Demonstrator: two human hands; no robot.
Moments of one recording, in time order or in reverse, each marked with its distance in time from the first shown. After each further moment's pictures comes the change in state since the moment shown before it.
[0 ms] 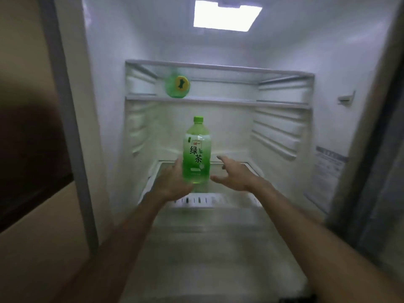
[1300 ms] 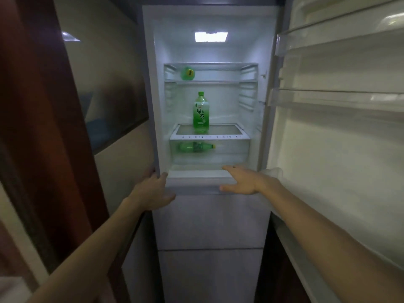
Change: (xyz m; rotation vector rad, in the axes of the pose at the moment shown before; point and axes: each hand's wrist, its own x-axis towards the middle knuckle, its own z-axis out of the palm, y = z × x) left_hand -0.457 0.041 -0.084 0.369 -0.227 -0.092; right_hand -0.430 -0.095 -0.016 -0.204 -0.317 -0.067
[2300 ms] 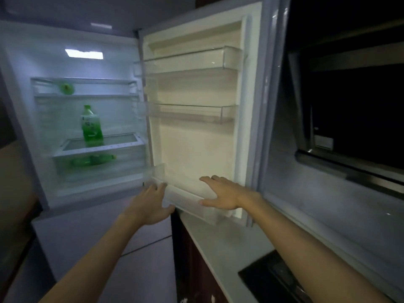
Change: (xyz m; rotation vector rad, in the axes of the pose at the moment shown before) left_hand -0.126 0.277 0.018 -0.059 0.023 0.536; right_hand -0.331 0.080 -0.014 0.025 0.128 0.322
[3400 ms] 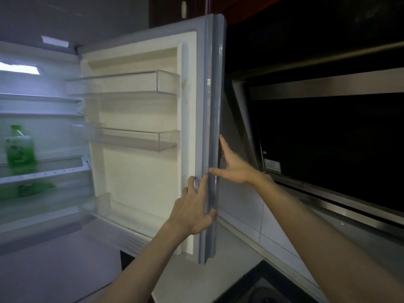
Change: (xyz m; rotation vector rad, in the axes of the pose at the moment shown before) left_hand 0.089 0.232 0.010 -0.230 0.300 0.381; right_hand -0.030 0.158 -0.122 0.385 0.442 0.100
